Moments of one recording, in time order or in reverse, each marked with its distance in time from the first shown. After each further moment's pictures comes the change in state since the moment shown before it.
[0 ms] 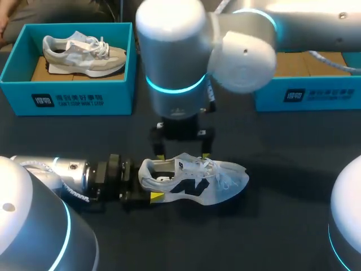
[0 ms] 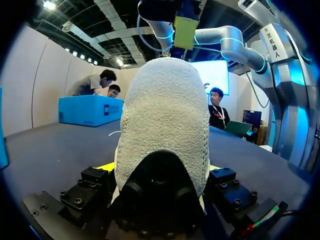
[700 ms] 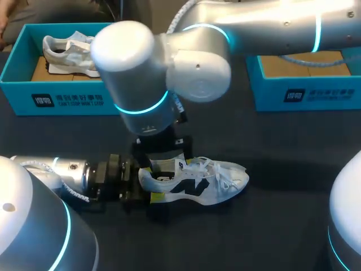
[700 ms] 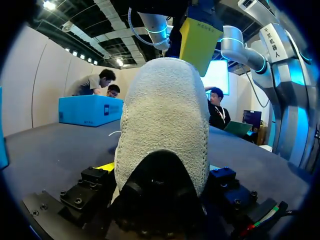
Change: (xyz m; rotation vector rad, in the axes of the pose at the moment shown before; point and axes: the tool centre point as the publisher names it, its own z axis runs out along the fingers) left arm 0.000 0.000 0.000 0.000 0.000 0.000; right arm 0.032 0.002 0.036 -0.013 -0.120 -0.114
